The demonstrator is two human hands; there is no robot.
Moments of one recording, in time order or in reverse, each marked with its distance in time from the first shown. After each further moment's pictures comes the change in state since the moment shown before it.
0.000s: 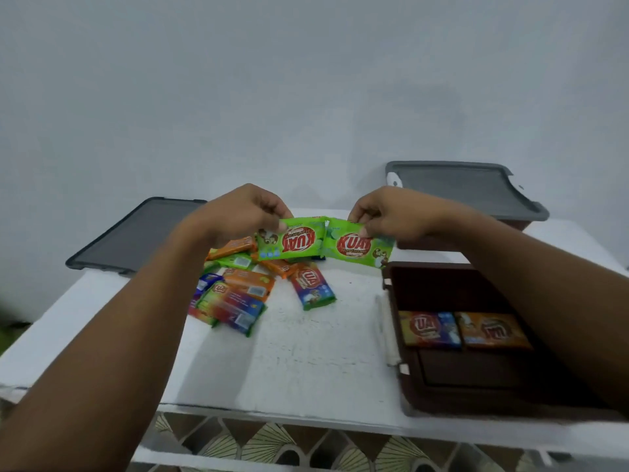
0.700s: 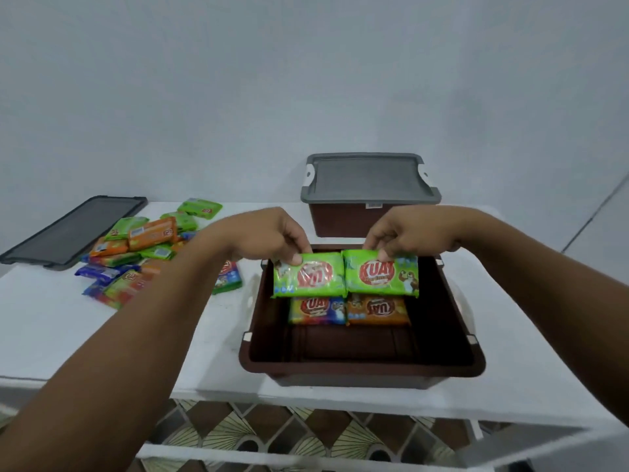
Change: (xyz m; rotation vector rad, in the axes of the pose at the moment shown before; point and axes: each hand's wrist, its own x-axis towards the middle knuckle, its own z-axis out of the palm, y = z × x) left_hand 0.026 0.128 0.177 0.160 -0.287 0.033; right_hand -0.154 0.155 -0.049 -0.016 -0.224 0.059
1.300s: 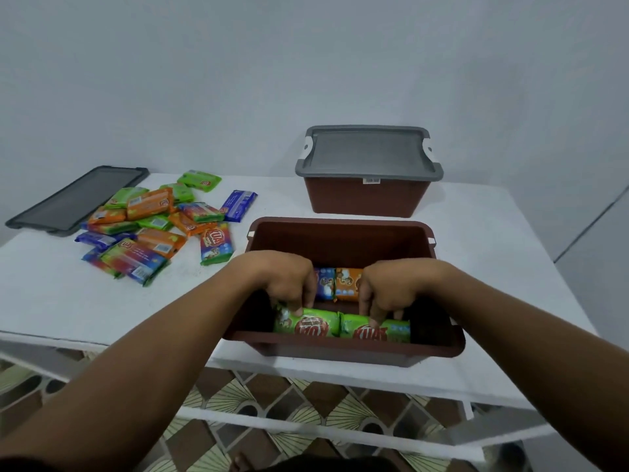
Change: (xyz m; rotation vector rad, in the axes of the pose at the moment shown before) left_hand 0.026 0.000 0.097 0.514 -0.420 -0.163; right_hand 0.017 0.026 0.097 -0.092 -0.380 0.090
